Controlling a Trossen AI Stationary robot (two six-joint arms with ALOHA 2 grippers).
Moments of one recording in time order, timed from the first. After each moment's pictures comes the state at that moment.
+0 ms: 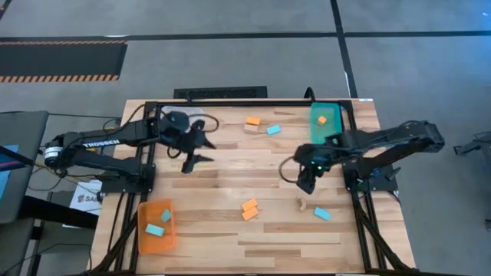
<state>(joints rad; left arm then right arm) 0.25 1.04 0.88 -0.46 0.31 0.24 0.14 1.21 1.10 -0.96 -0.10 0.75</state>
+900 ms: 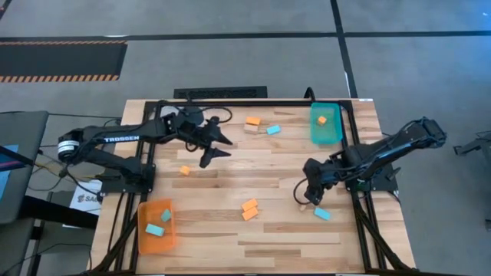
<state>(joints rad) 0.31 1.24 0.88 -0.16 0.41 0.11 0.32 1.15 0.91 -0.94 -0.03 1.01</state>
